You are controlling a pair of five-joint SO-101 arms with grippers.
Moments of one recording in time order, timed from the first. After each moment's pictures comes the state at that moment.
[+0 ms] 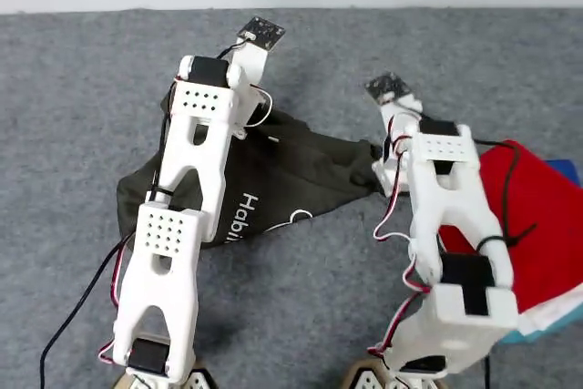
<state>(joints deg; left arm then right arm) 8.0 59.6 -69.0 99.4 -9.4 0.4 7.5 14.6 61.2 26.6</state>
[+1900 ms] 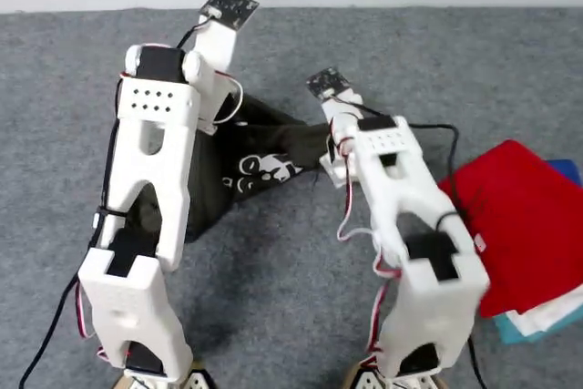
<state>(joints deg) 4.8 22.2 -32.7 95.0 -11.8 -12.7 21.7 5.8 54.0 20.4</state>
